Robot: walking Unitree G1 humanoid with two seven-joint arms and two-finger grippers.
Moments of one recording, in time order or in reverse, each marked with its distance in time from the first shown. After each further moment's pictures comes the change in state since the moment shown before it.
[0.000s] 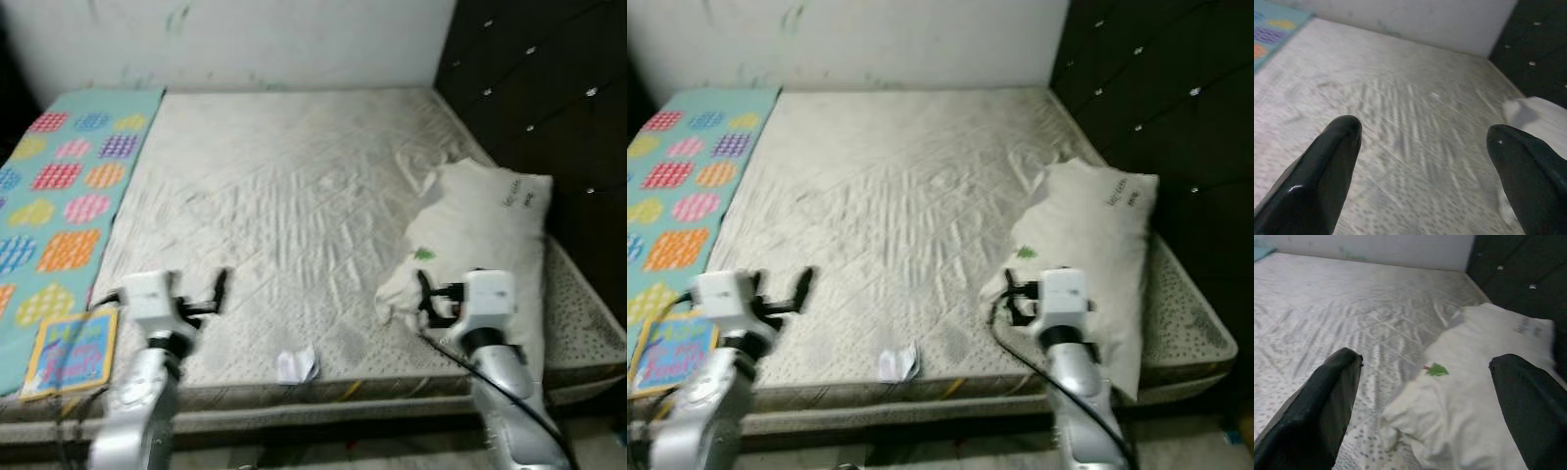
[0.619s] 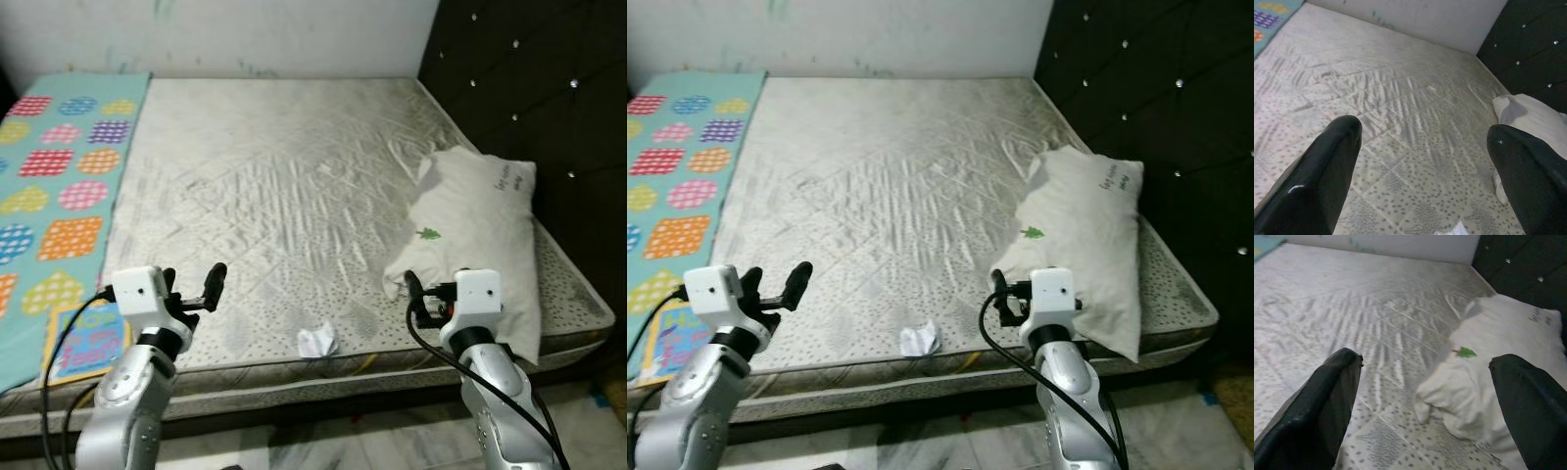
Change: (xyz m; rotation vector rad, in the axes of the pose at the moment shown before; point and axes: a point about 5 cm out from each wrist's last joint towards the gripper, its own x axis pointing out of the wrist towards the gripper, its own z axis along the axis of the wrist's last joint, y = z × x) left arm 0.001 0.007 0.009 -0.047 -0.007 -0.021; right arm 0.003 0.011 0.002 0.016 0.007 0.054
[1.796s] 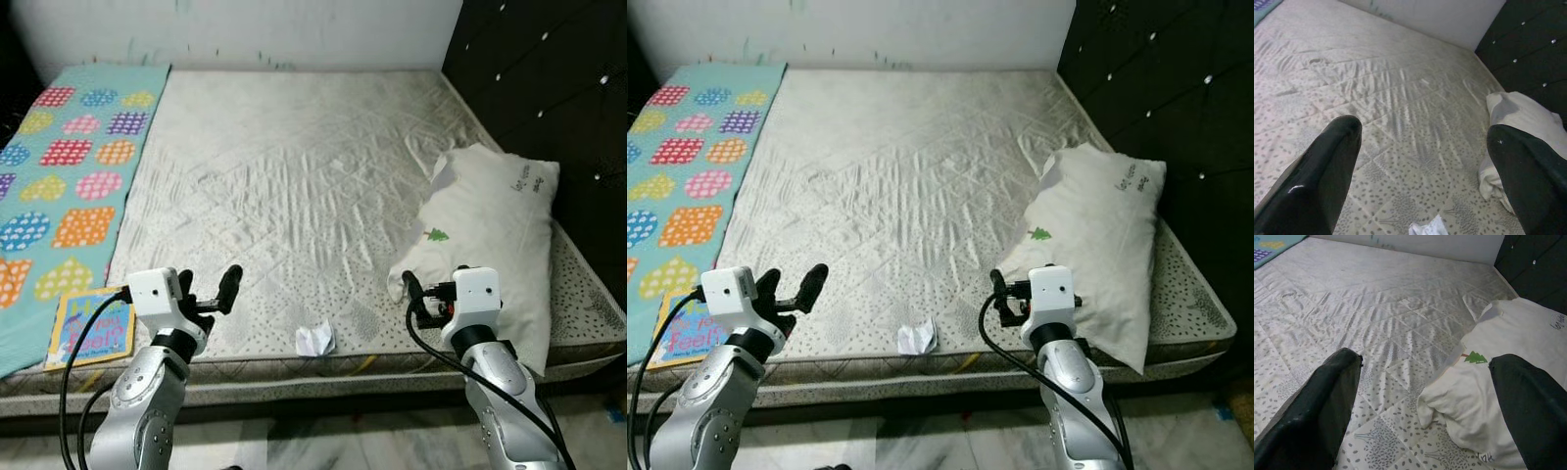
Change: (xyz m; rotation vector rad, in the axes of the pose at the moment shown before) left arm 0.002 -0.011 -0.005 -0.041 0.017 -0.043; right arm 0.000 0.000 0.000 -0.025 0.001 0.040
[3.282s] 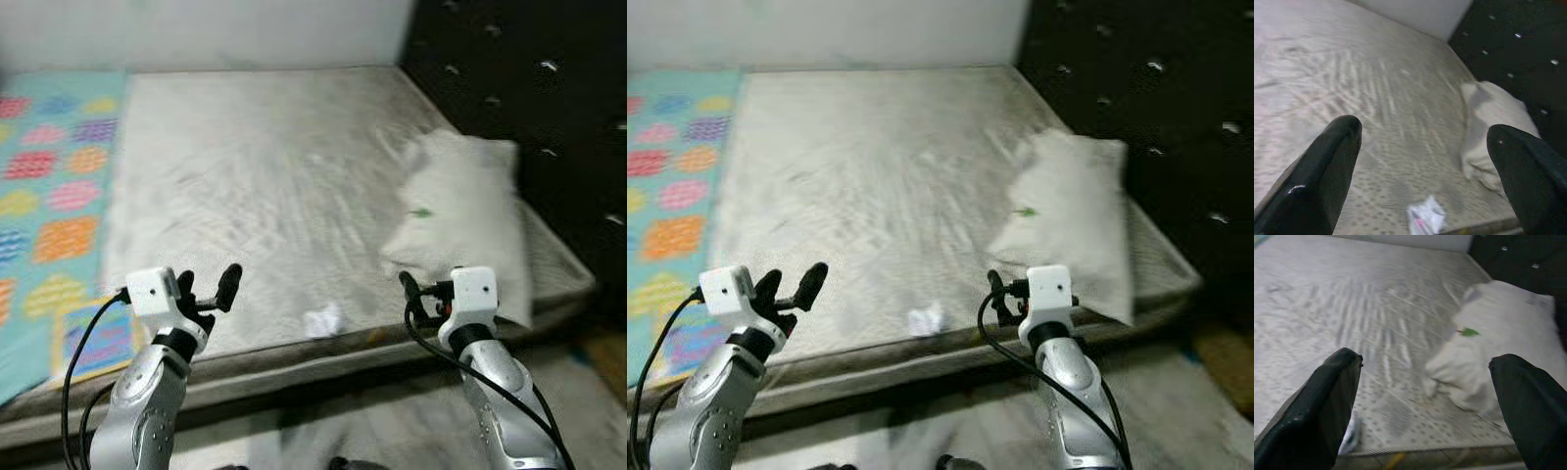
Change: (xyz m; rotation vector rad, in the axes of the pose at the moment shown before) left arm 0.001 -0.001 0.000 -0.054 -0.003 -0.003; right arm 0.003 0.001 -0.001 0.014 0.018 0.010
